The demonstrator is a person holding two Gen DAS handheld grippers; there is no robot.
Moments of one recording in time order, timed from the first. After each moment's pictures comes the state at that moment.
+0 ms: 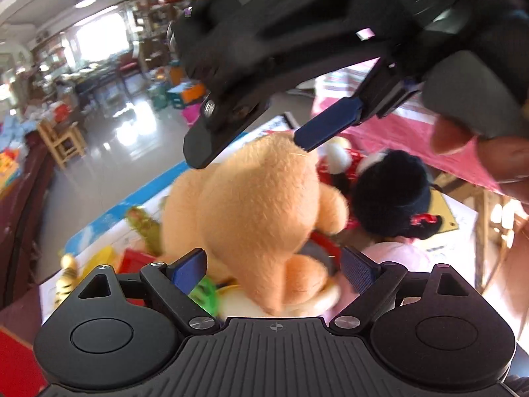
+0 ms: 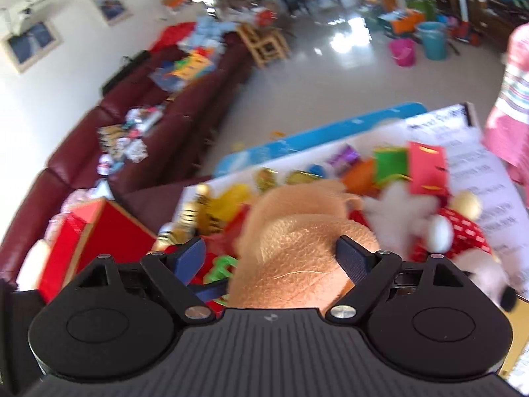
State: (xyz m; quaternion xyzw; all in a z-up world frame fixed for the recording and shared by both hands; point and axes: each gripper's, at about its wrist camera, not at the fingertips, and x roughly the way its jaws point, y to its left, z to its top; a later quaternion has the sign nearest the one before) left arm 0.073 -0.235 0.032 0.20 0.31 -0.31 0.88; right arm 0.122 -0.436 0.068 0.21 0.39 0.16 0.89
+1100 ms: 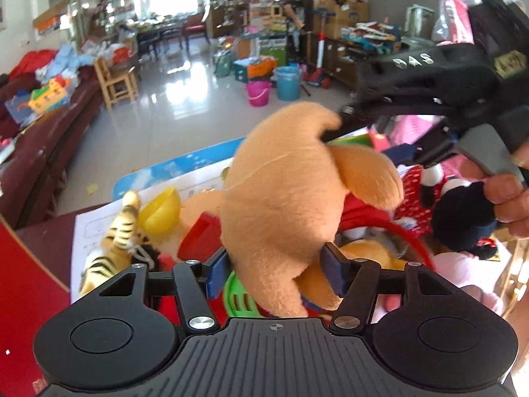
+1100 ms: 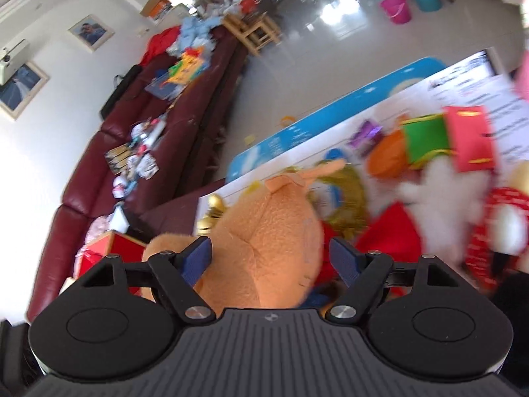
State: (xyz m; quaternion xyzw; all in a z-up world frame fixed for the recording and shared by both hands) left arm 0.117 -0.147 0.044 0.10 0.37 -0.21 0.90; right arm 0.185 -0.426 0.026 0.31 0.42 0.16 0.84
